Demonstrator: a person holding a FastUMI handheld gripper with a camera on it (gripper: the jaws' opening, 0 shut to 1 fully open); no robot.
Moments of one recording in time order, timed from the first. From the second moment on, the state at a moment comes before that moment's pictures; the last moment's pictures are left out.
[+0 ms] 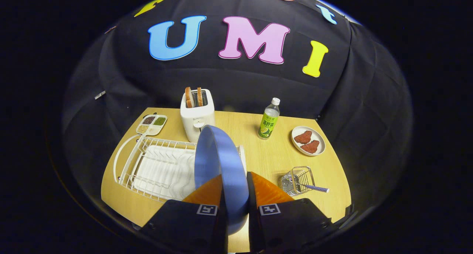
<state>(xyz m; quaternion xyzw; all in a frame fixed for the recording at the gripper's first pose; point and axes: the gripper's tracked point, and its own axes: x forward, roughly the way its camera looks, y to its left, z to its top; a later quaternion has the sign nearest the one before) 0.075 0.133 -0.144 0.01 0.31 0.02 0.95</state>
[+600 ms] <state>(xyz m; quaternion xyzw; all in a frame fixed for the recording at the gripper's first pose) -0.071 0.107 -0.217 0.09 0.39 0.08 0.91</state>
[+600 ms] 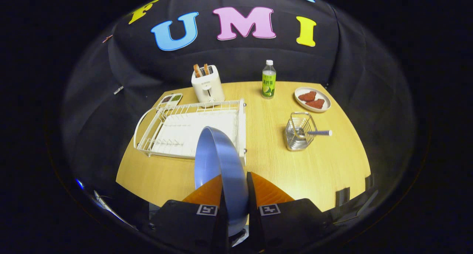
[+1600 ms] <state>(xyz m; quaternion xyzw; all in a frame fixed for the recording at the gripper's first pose) -0.083 0.110 -0.328 0.19 0.48 0.05 0.86</state>
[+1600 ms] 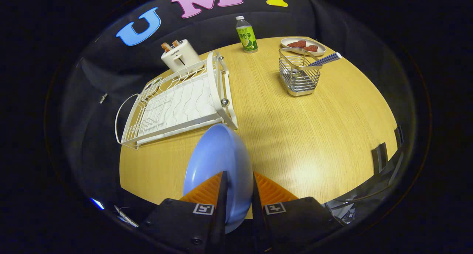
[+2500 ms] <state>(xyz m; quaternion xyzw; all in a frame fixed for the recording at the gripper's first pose) -0.060 0.053 -0.277 0.16 0.40 0.04 0.90</state>
